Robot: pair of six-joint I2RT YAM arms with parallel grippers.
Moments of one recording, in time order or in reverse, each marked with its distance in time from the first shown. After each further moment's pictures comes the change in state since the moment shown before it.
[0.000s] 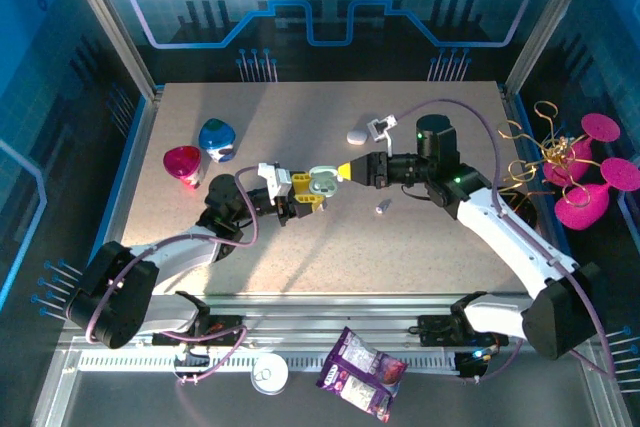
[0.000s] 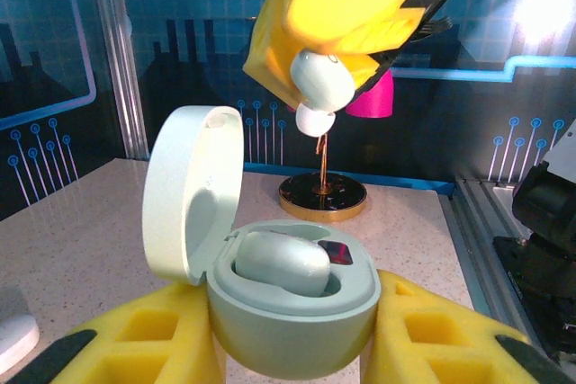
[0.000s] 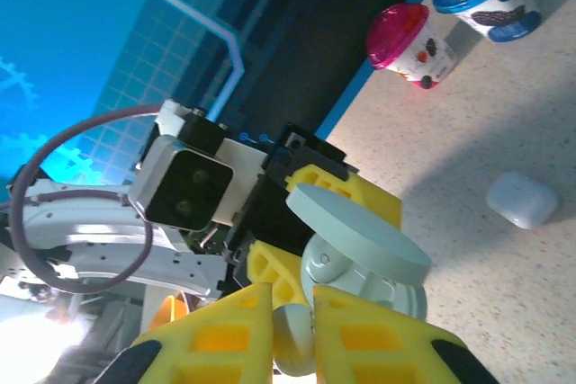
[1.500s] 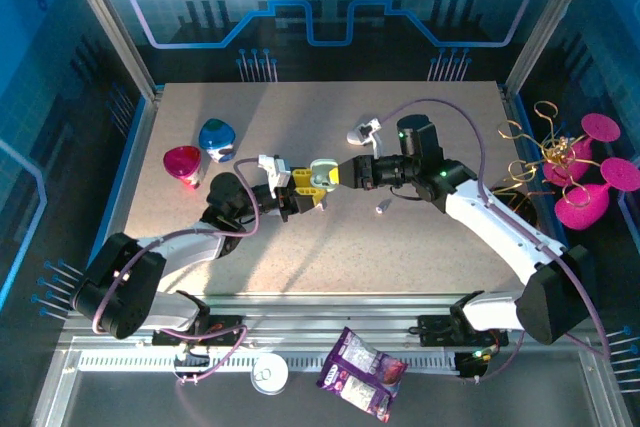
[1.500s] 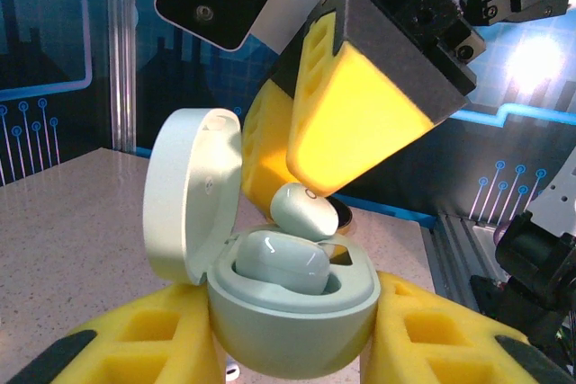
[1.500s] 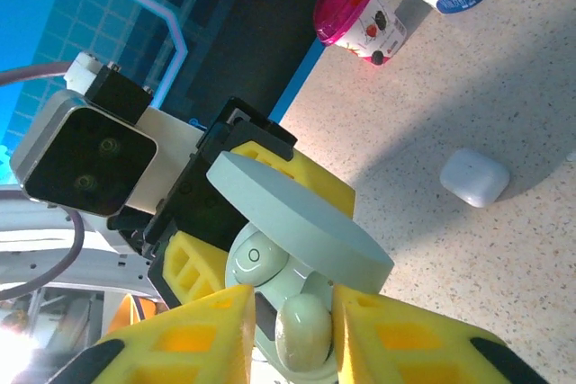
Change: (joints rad) left arm 0.000 0.056 0.021 0.085 -0.016 -0.174; right arm 0.061 0.077 0.059 -0.138 0.137 -0.100
